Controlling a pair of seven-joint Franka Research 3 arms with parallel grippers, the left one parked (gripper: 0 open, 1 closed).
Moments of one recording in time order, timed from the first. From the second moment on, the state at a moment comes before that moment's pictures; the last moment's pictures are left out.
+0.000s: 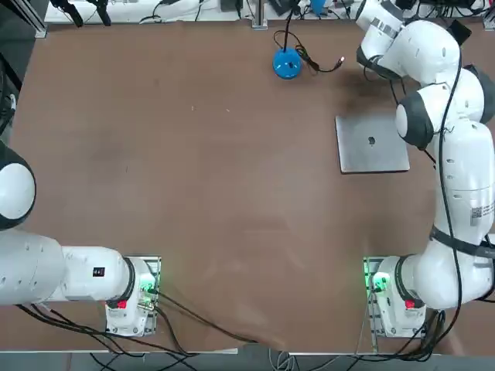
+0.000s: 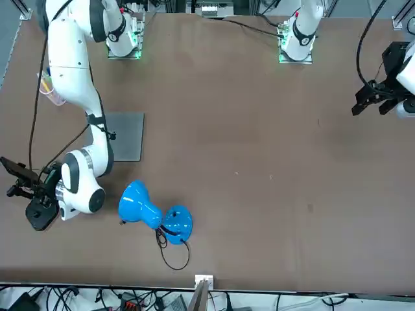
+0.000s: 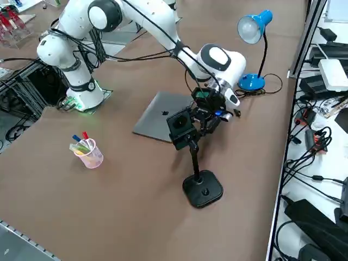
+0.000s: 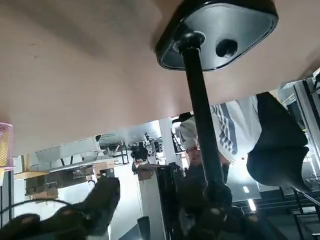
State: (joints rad) arm 0.27 0.95 -0.27 -1.23 -0.93 1.58 -0.72
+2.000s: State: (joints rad) arm 0.25 0.96 -0.27 -1.16 -0.87 1.59 -0.72
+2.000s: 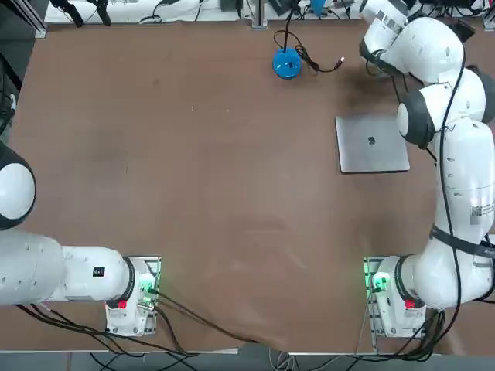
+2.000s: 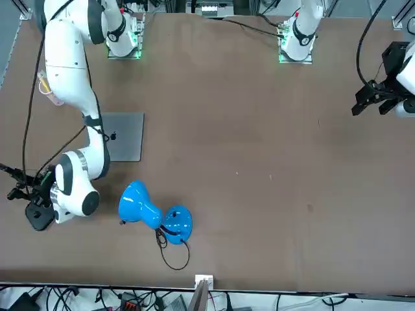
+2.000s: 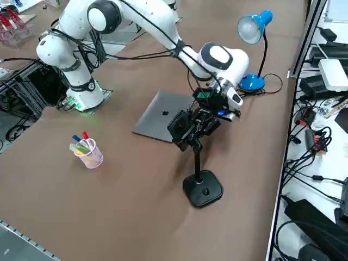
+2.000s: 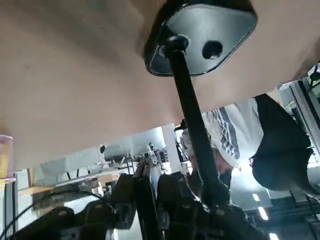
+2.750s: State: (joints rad) arm 0.25 0.96 -0.27 -1.08 -0.80 1.56 -0.72
